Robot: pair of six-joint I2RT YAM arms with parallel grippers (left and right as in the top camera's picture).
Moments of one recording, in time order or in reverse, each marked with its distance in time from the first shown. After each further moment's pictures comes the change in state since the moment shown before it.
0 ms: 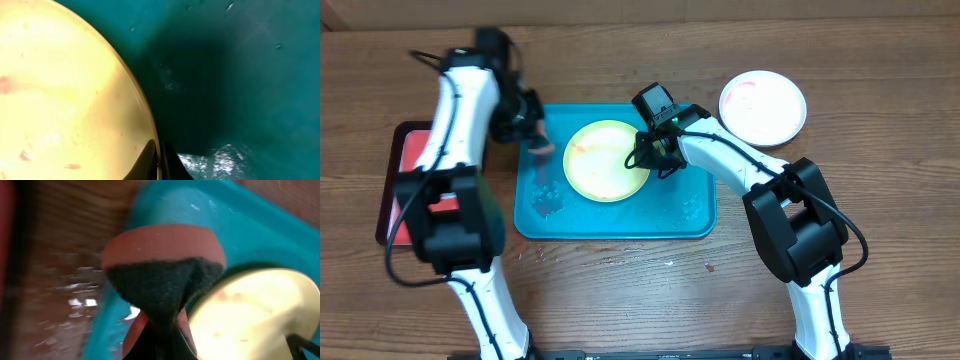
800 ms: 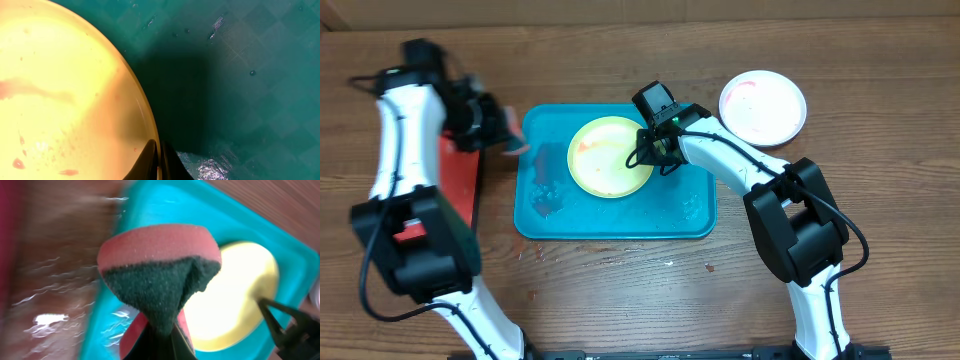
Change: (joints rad) left arm 0.142 -0.128 -0.148 0.077 0.237 0.143; right arm 0.002 -0.002 0.001 0.024 0.056 -0.034
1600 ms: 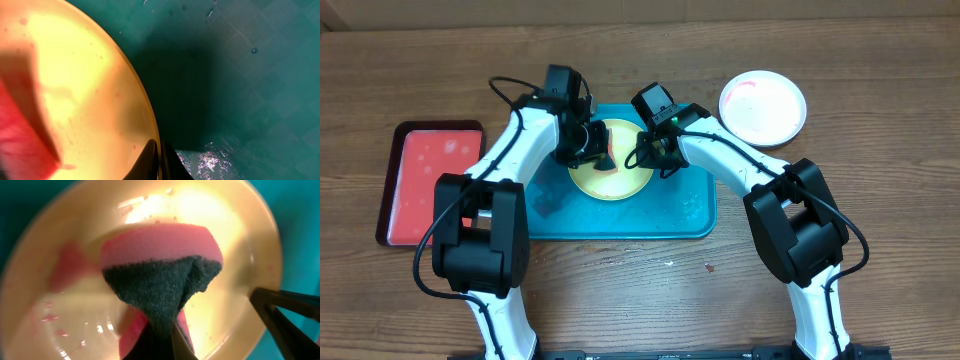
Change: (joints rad) left arm -0.401 0.004 -0.318 0.402 -0.065 -0.124; right arm 0.005 -0.002 0.006 -0.048 -0.017 0.020
